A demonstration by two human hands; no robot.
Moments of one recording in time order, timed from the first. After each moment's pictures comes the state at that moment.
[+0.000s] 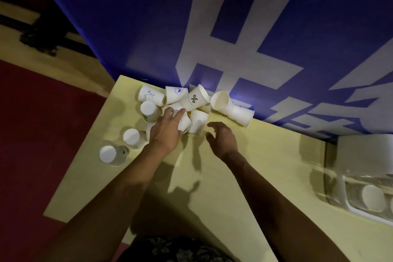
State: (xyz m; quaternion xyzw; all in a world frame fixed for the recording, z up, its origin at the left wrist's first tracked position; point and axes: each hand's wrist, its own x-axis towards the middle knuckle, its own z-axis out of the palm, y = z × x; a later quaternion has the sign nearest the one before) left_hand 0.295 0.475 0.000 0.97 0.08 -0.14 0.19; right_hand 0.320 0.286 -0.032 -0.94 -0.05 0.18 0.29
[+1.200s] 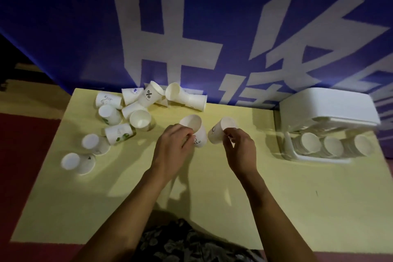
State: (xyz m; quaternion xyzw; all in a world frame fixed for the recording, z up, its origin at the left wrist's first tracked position) left_hand 0.208 0.349 0.053 0.91 -0.09 0.04 0.40; right_hand 0.197 0.148 0.049 -0.95 0.07 -0.07 0.31
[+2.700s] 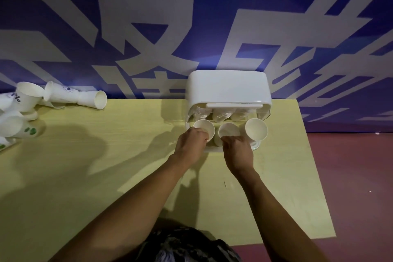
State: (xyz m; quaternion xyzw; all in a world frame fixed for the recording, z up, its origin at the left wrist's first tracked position) left_hand 0.220 -0.093 0.001 0.95 -0.20 -0.14 0.20; right_hand 0.167 -0.247 0.001 -0.98 0.09 0.03 0.17
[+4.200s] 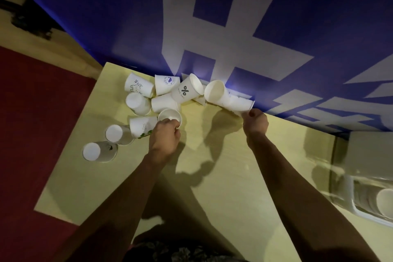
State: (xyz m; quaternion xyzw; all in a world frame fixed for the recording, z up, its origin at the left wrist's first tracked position) left_hand 0.297 0.444 -0.055 0.96 0.12 -0.11 0.24; right_hand 0.390 0.204 -0.069 -0.84 0.31 0.12 0.42
